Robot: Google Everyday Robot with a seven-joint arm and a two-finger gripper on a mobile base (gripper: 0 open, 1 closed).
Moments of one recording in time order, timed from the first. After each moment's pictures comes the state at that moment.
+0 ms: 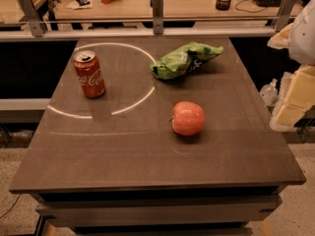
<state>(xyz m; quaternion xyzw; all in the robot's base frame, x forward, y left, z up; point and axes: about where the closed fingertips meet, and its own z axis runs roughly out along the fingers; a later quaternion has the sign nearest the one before) 0.438 -0.217 0.976 -0.60 0.78 -0.03 0.16</state>
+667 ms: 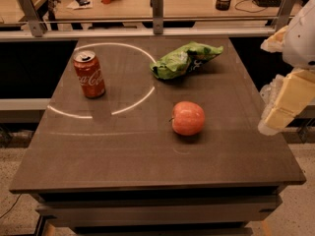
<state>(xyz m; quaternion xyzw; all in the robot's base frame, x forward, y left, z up) 0.430 -0.198 0.976 -0.59 0.78 -0.01 0.18</state>
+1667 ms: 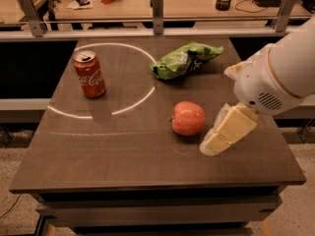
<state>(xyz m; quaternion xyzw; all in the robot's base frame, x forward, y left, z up) 0.422 -0.123 0.930 -0.54 0.79 0.07 0.27</state>
